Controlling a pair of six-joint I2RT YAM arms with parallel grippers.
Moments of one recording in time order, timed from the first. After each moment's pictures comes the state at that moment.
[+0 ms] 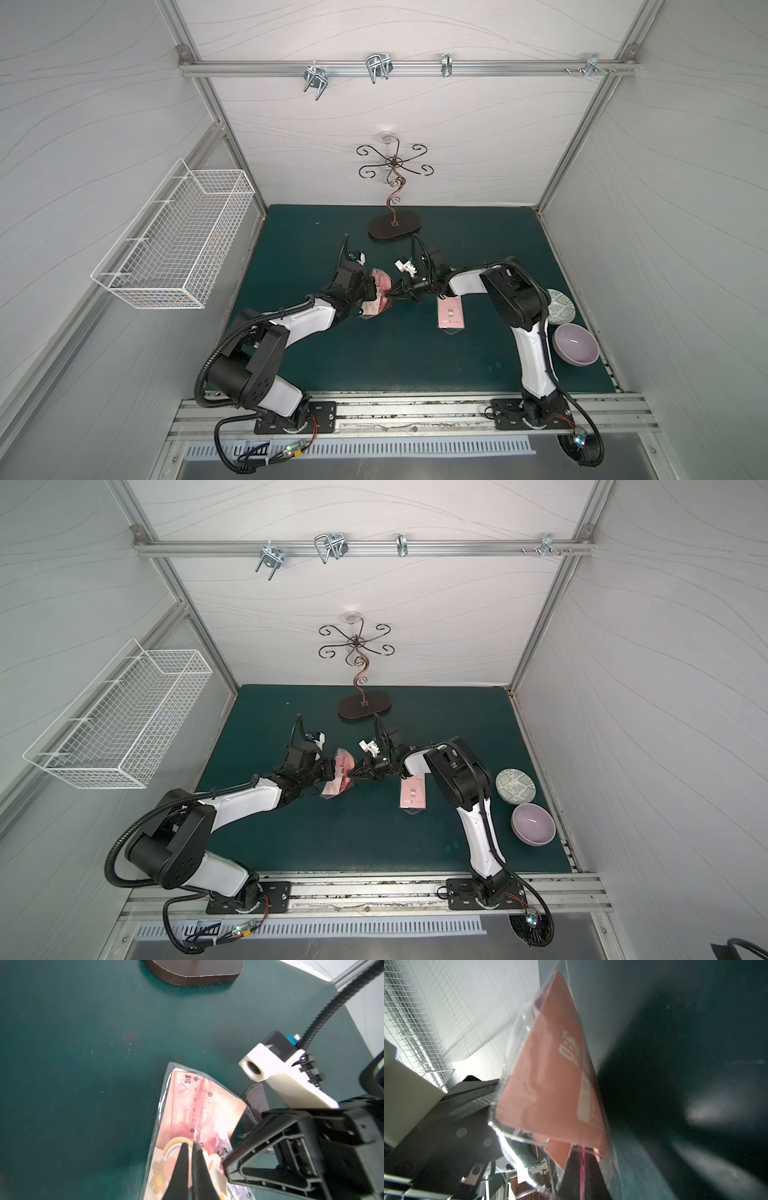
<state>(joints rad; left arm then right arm) -0.45 1.50 0.68 0.12 -0.02 -0.46 0.62 2.15 1.19 0.23 -1.01 0.82</state>
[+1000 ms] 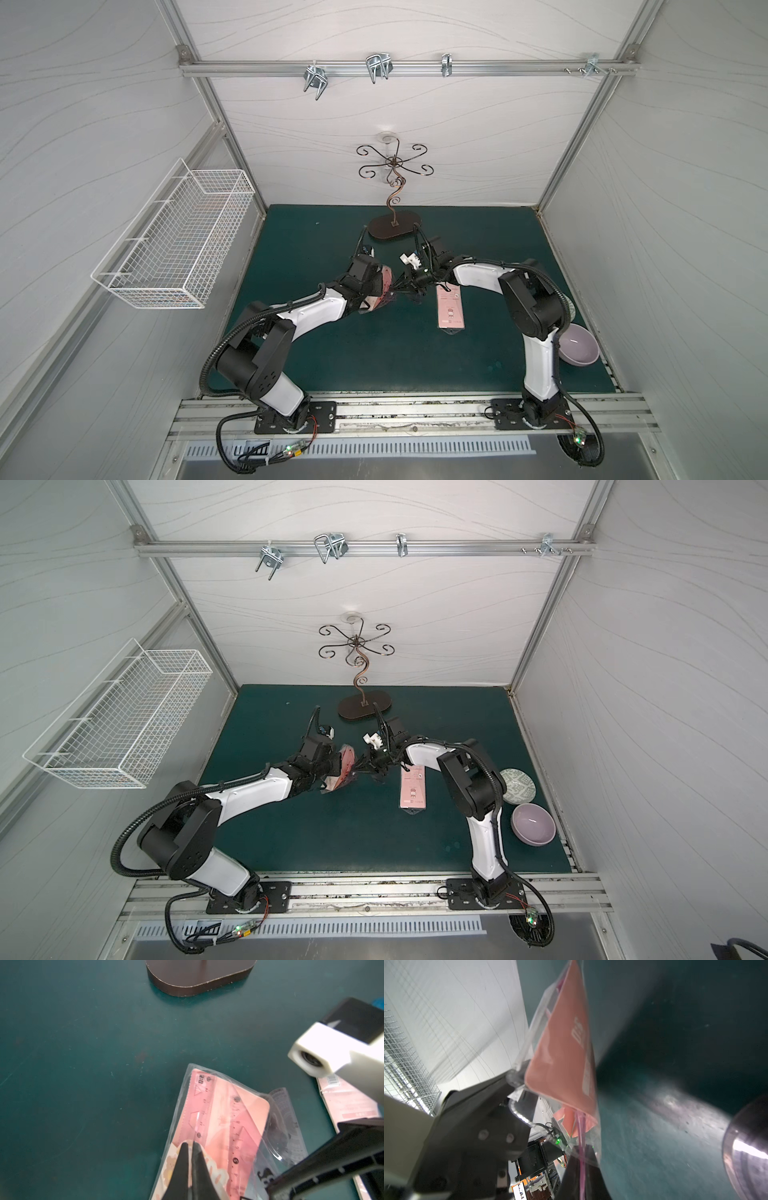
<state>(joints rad) -0.55 1.57 0.84 -0.06 -0.25 -0.35 0.62 2.03 1.28 -0.13 -0.90 0.85</state>
